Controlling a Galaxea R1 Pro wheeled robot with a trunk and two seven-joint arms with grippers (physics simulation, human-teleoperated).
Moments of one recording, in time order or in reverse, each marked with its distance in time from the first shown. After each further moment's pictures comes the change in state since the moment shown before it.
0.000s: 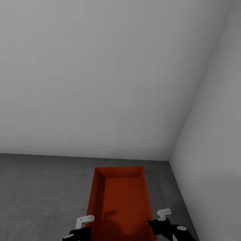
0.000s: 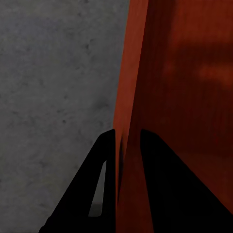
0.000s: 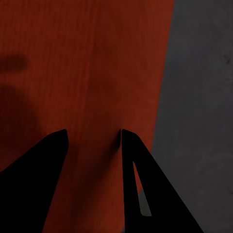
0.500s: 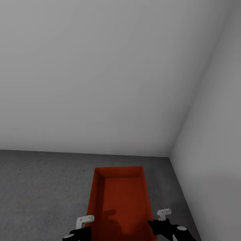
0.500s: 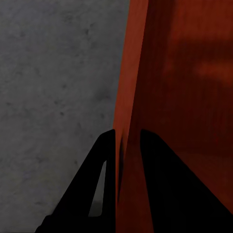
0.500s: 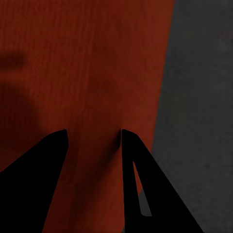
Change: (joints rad) left arm 0.000 -0.001 0.000 0.000 0.000 0.000 0.001; right arm 0.000 0.000 0.000 0.000 0.000 0.000 0.000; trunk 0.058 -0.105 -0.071
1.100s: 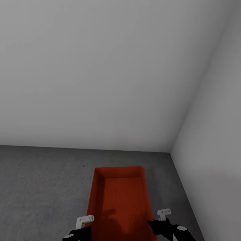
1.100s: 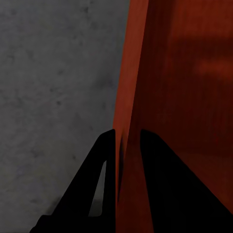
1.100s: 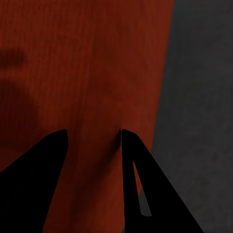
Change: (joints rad) left arm 0.000 0.001 0.000 0.001 0.002 -0.001 -0.001; right arm 0.000 0.000 0.000 0.000 0.000 0.000 0.000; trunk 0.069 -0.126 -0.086
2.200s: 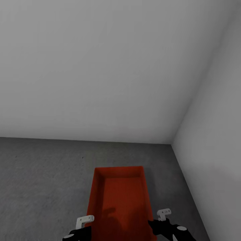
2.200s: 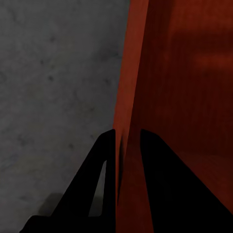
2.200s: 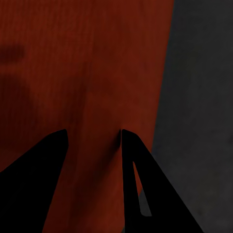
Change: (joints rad) left arm 0.000 0.000 0.000 0.000 0.000 0.000 0.000; right arm 0.000 0.000 0.000 0.000 0.000 0.000 0.000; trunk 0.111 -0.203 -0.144
